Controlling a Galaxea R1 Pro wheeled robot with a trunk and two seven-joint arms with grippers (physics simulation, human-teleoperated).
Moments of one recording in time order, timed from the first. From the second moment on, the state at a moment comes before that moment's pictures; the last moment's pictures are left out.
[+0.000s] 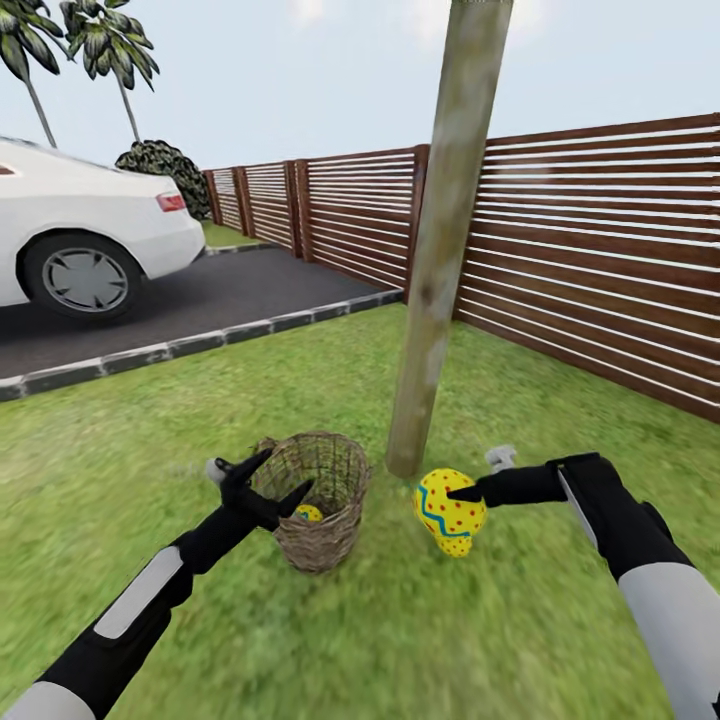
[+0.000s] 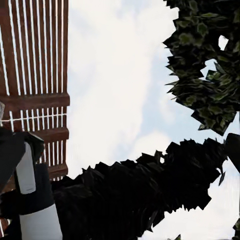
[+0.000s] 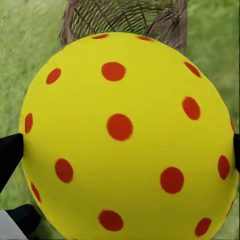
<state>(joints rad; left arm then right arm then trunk) -0.47 0.24 -0.34 -1.09 1.73 0.89 -0.82 -0.78 -0.27 0.04 -0.95 0.14 0.81 1.08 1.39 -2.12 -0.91</state>
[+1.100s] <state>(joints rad) -0.47 0.14 -0.43 -1.20 1.72 0.87 -0.68 -0.73 -0.16 0.04 -0.69 0.26 0.29 0.19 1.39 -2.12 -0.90</state>
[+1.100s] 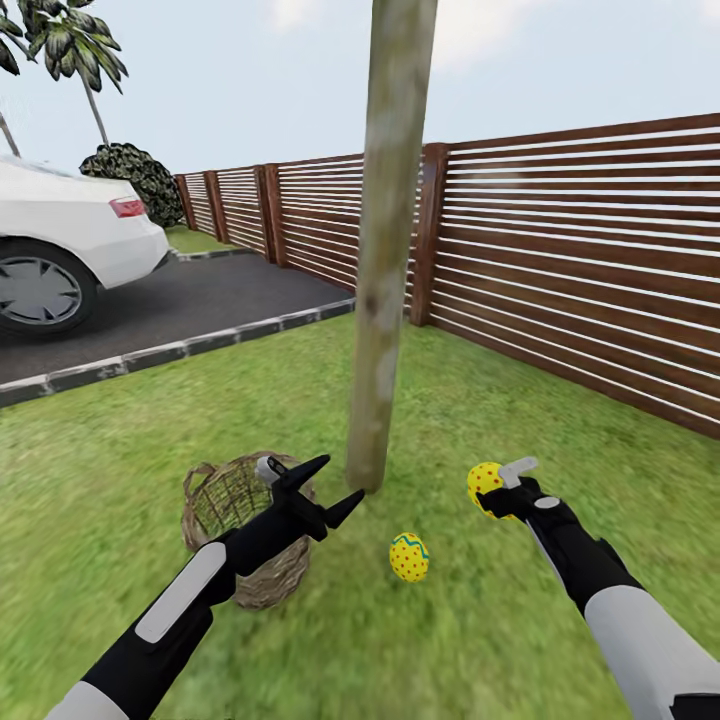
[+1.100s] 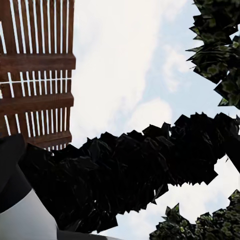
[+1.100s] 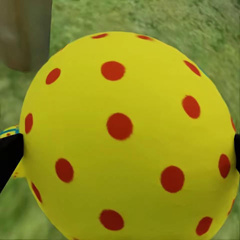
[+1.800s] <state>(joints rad) -0.47 0.10 -0.43 -1.20 1.72 0.87 -0.63 -0.73 -0.13 0.05 -0.62 0.26 0.29 0.19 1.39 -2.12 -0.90</state>
